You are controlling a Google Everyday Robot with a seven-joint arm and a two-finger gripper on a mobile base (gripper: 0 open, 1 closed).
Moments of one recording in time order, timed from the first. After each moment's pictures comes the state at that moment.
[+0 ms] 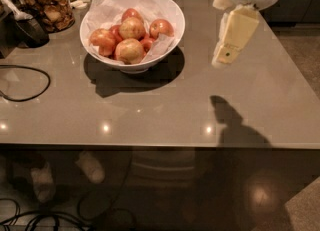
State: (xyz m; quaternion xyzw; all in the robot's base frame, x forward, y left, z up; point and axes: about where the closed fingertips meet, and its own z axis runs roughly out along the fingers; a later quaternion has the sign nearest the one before) arm 0.522 -0.119 1.012 -0.65 0.74 0.00 0.20
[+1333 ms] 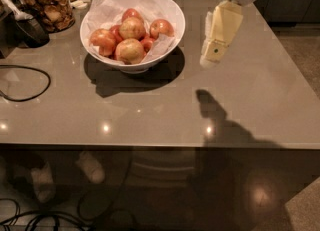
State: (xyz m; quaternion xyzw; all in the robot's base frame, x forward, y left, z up) arm 0.533 -0.092 1.015 -0.67 0.71 0.01 0.22
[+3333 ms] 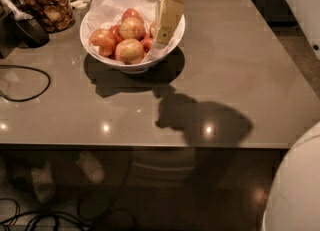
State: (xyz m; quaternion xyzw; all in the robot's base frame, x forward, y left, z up) arm 0.591 0.001 1.007 -0.74 0.63 0.07 0.22
